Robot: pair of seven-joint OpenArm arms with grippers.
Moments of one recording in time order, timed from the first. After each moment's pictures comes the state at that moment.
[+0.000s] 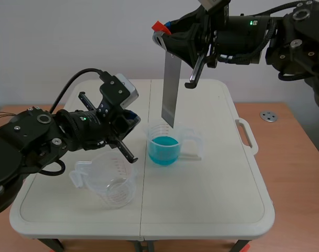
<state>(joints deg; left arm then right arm) -10.4 -16.6 24.4 73.2 5.9 -21.7 0.6 29.7 25.3 -28.3 75.4 0.9 45.4 20.8</state>
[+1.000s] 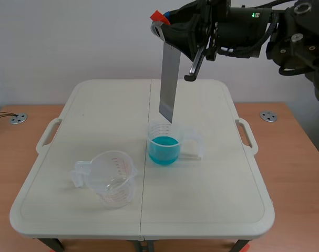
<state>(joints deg) 38.0 -61.9 2.2 82.8 -22.6 9.2 -3.5 31.4 25.3 -28.9 75.4 1.0 45.4 23.3</state>
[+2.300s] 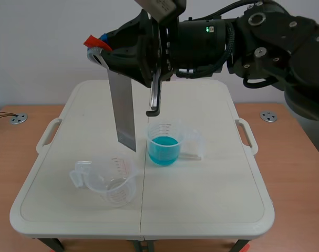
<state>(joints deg) 57.5 -40.0 18.8 74.7 -13.3 -5.4 -9.7 33.1 25.1 -45.8 83.7 3.8 45.4 25.7</state>
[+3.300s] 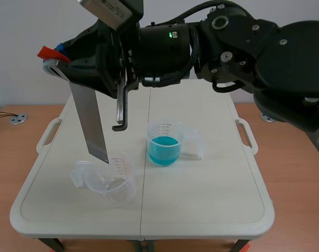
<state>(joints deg) 55.7 -38.9 18.6 74.7 -13.3 -5.6 -8.4 35.2 20.2 -51.3 83.7 3.8 45.4 25.0</state>
